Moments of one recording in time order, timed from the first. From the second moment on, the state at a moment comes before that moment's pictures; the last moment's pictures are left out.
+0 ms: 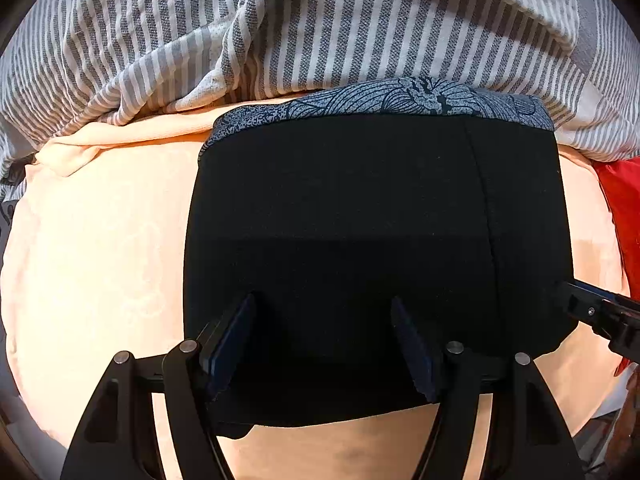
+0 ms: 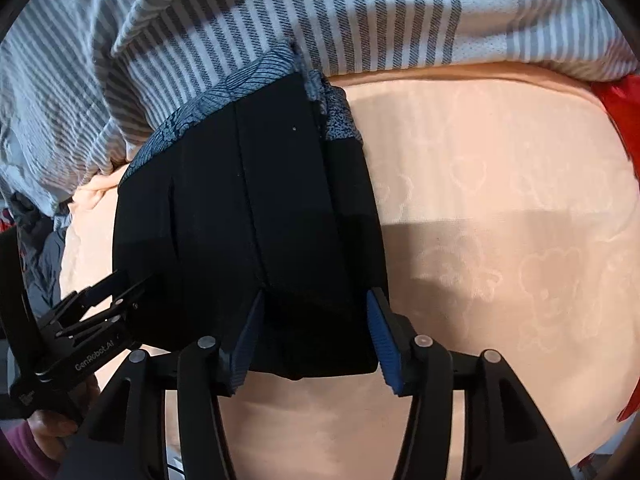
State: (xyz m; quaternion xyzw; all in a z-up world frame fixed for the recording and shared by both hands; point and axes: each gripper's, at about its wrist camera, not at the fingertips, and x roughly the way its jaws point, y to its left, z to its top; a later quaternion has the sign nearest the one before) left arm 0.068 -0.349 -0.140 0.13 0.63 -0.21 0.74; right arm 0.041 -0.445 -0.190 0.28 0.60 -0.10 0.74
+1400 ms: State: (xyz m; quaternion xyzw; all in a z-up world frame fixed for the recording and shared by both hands) left arm 0.154 -0.370 -0.137 0.11 0.63 -0.16 0.75; right arm 0.135 -0.525 -0.185 0.28 0.59 -0.06 0.76
